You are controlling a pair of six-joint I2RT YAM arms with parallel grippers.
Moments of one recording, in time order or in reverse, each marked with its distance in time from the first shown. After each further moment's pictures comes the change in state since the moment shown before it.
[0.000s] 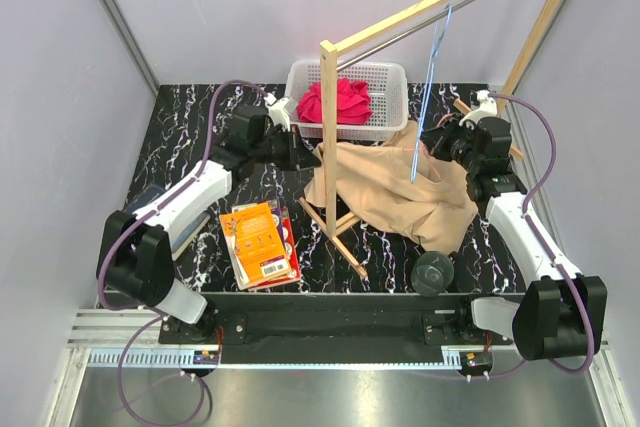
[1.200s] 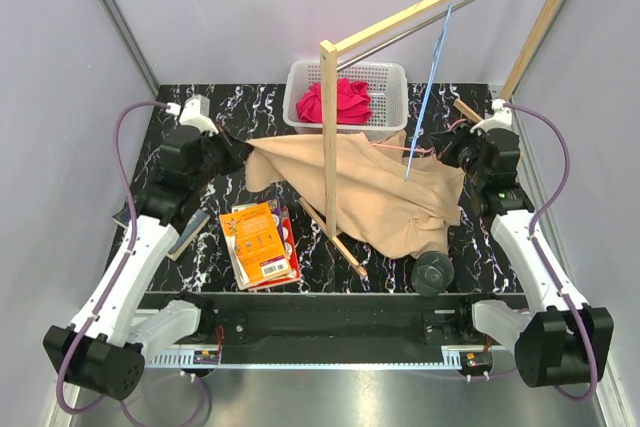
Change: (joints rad) left arm 0.142 -0.509 -0.107 -0.195 -0.511 -0.096; right arm -0.004 -0.133 -0.058 -0.010 0.113 0.039
